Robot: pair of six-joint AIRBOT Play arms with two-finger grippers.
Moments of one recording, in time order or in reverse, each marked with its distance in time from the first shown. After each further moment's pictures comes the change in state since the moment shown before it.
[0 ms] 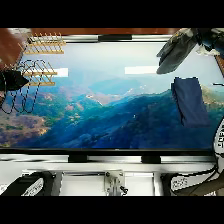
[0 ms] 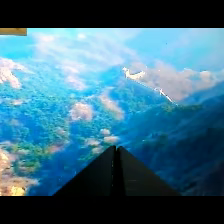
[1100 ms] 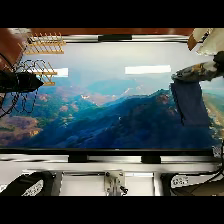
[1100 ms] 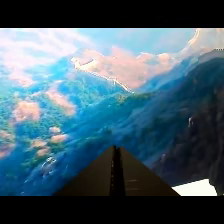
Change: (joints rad) left arm -0.137 -0.020 0.000 0.000 0.001 -0.060; right arm -0.191 0.035 0.001 -0.649 0.540 0.162
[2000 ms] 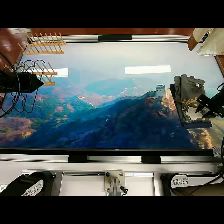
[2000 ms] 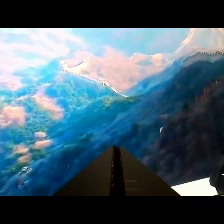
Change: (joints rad) left arm 0.000 -0.003 0.000 0.000 -0.002 0.016; right arm -0.010 0.040 -0.388 -0.209 0.334 0.232
